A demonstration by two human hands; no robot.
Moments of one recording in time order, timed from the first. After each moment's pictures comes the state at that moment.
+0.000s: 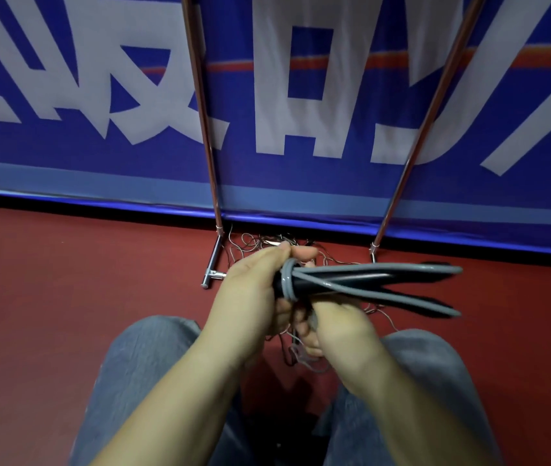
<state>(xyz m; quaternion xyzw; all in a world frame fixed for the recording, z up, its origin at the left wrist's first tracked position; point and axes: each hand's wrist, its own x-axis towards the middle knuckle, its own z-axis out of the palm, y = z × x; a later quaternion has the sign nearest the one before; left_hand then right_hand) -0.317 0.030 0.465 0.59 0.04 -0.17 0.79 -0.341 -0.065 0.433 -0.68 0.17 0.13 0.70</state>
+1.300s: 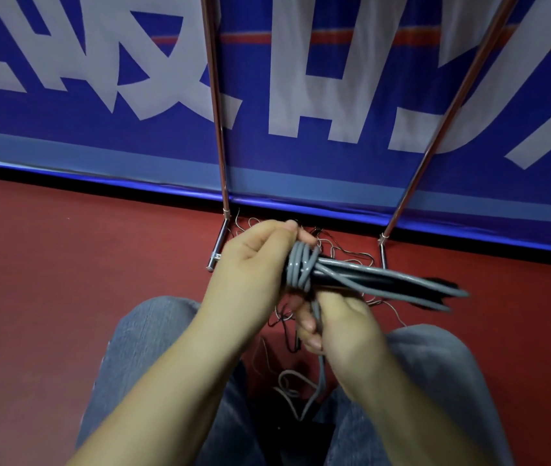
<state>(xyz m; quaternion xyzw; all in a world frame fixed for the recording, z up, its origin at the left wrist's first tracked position) -0.311 0.047 0.465 0.64 0.00 -0.08 0.76 -0.343 -0.049 0.434 -0.63 0.14 0.12 0.75</state>
